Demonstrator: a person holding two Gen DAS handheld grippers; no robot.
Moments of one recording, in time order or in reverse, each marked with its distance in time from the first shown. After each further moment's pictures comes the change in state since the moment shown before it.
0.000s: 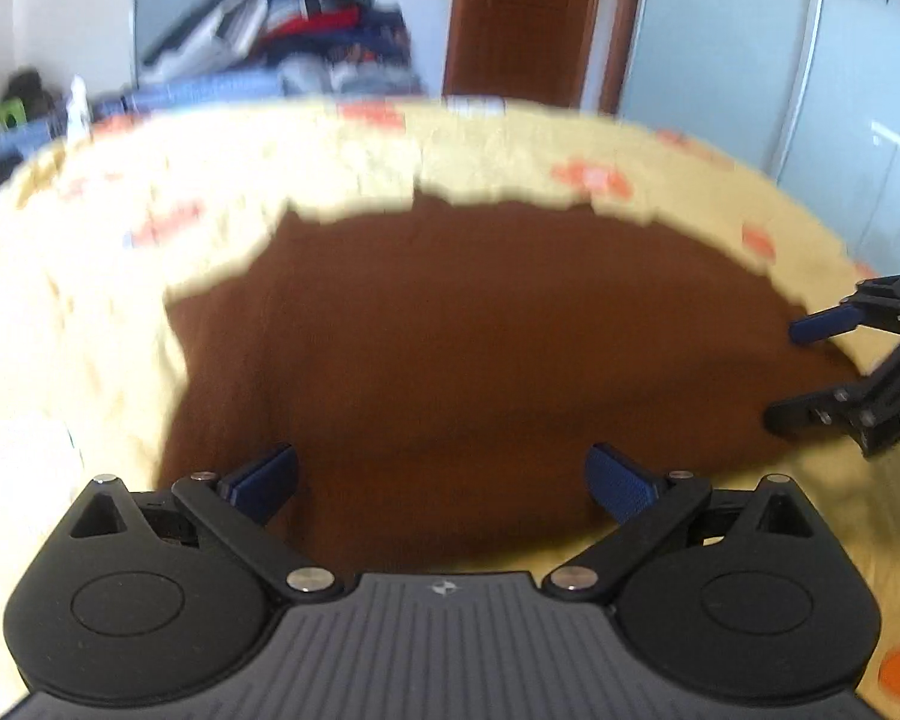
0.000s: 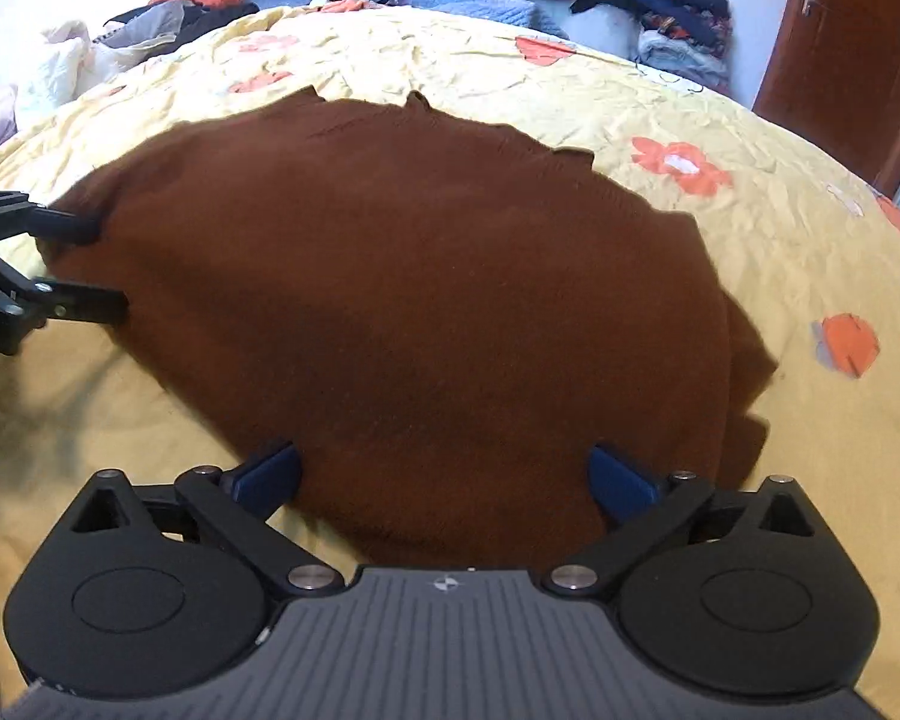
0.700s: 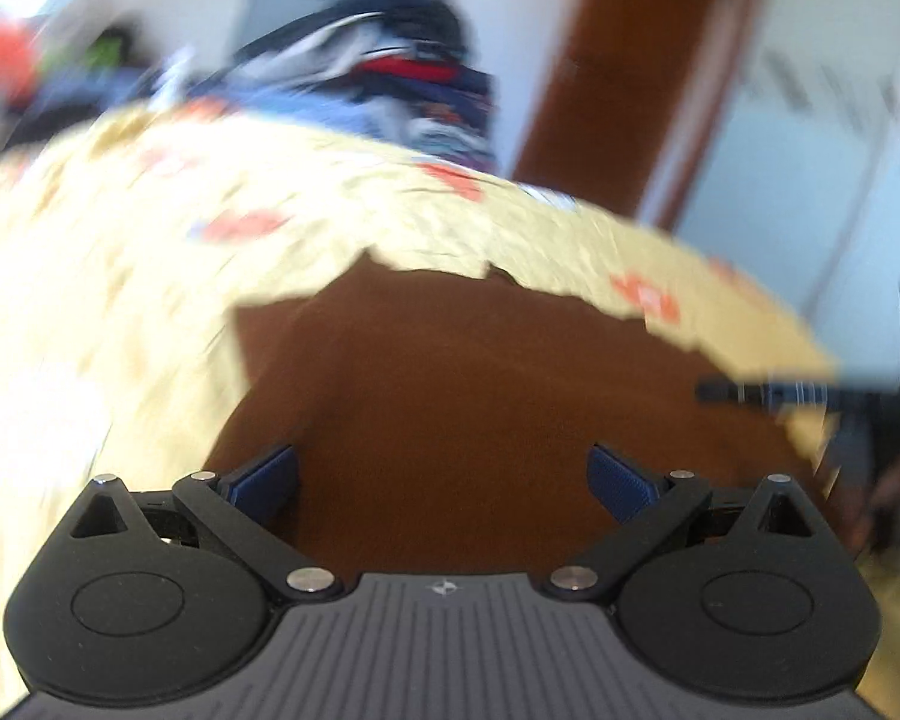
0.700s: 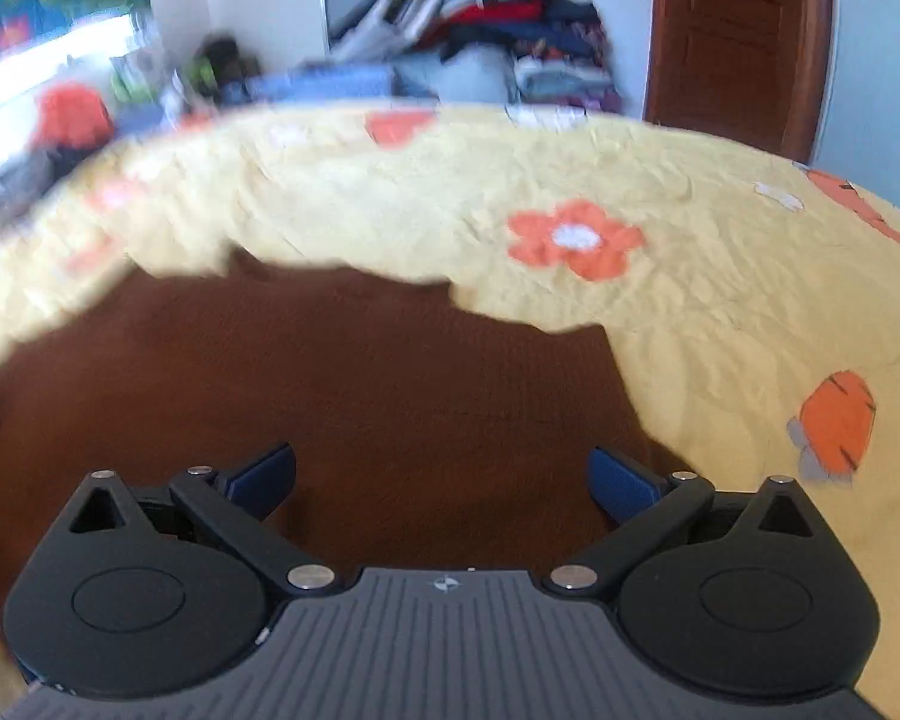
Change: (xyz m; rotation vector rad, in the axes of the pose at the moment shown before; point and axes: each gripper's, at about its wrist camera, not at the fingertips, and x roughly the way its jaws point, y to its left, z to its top) left arm -0.016 0.034 -0.019 -0.371 -0.118 0.001; right arm 0.051 -0.060 0.057 0.260 -0.189 -0.065
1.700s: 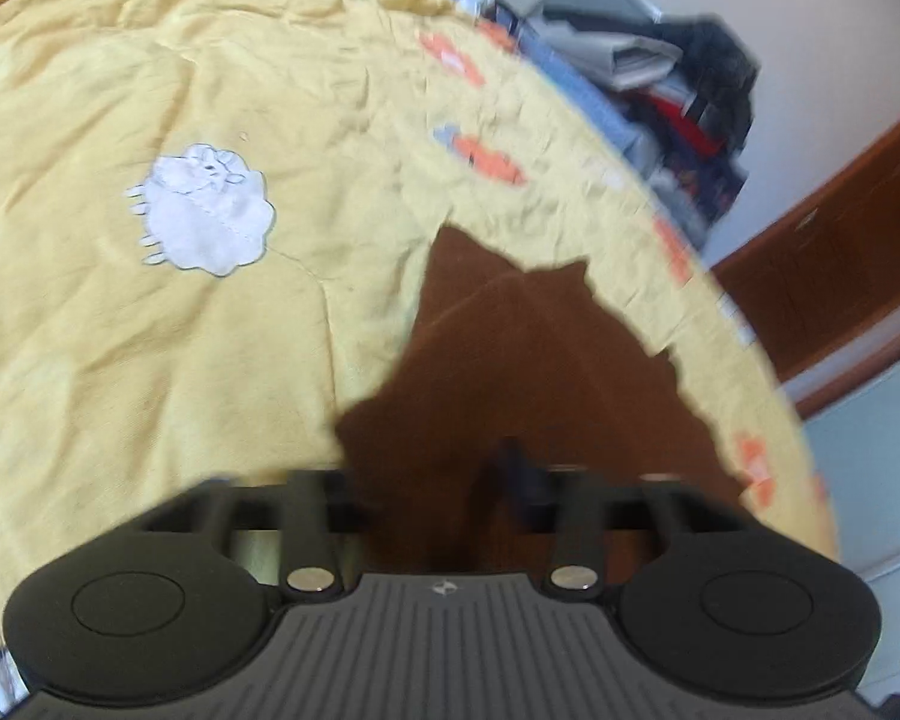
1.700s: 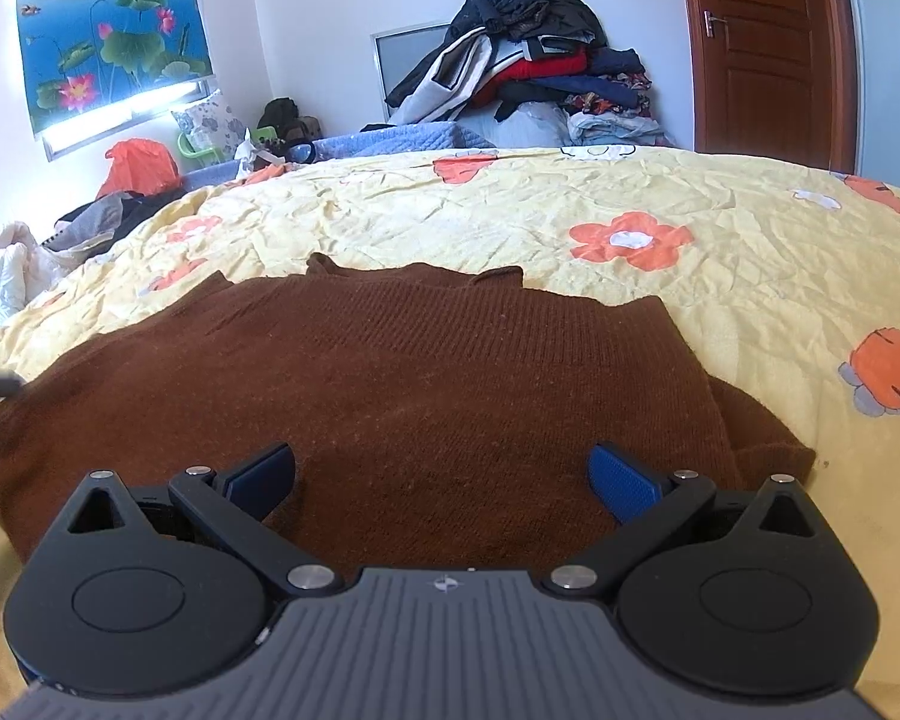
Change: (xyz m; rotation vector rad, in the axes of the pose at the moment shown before) left arm 0.025 0.025 0.003 -0.549 0.022 0.262; right arm -0.008 0.000 -0.045 0.008 -0.111 0.109
